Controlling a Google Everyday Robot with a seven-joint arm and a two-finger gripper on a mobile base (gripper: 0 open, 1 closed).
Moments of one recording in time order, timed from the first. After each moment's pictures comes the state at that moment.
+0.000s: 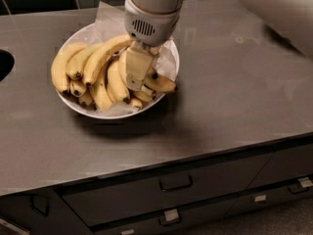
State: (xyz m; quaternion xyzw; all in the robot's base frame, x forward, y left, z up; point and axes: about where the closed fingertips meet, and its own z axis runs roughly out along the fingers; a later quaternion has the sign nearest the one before) arm 0.511 0.012 0.968 -0.57 0.81 -0.01 0.16
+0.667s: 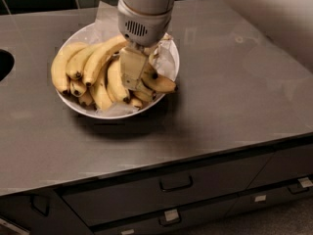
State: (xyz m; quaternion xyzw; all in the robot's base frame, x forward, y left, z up) arm 0.519 0.022 0.961 -0.57 0.80 -0.01 0.15
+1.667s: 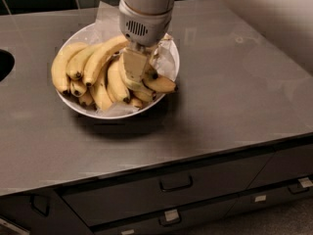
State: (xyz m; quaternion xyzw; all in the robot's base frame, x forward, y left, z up) arm 0.522 0.023 0.958 -0.57 0.81 0.00 0.15
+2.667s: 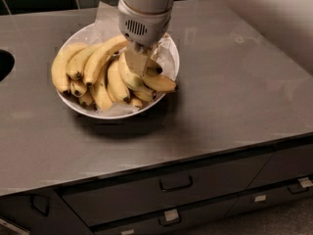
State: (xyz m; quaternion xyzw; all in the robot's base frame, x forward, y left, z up) arm 0.522 0.023 0.960 -0.57 0.81 0.00 0.15
